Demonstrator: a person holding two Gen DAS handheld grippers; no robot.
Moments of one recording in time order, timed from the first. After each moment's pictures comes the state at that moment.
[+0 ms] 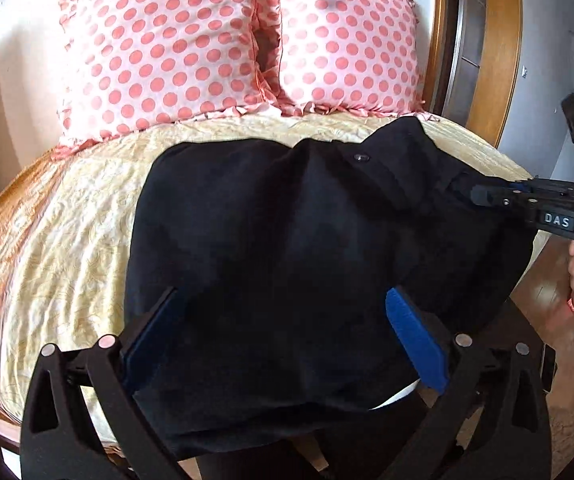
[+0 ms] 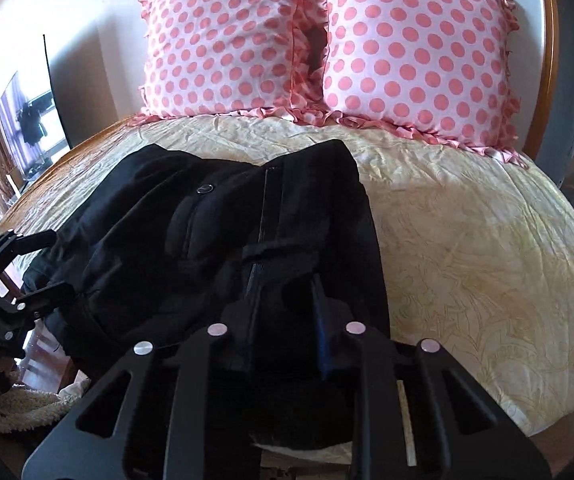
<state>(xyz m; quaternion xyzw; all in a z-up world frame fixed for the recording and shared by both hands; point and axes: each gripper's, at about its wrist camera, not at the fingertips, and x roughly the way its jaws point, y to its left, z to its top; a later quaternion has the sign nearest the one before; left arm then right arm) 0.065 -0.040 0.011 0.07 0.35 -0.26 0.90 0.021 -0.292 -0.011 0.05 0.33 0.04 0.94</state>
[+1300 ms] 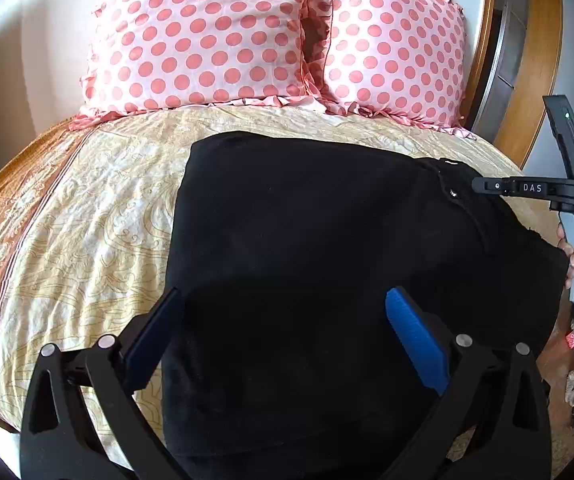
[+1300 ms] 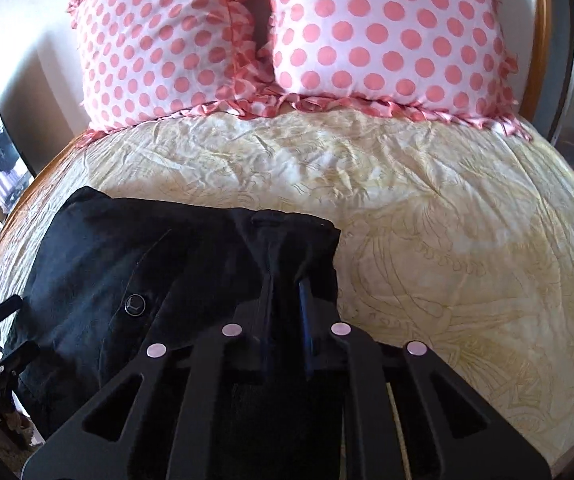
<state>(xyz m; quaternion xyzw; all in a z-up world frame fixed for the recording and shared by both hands) 0.105 -0.027 0.017 0.03 0.37 -0.21 0.90 0.124 -0.341 -0.012 0.12 0.39 0.00 0.91</state>
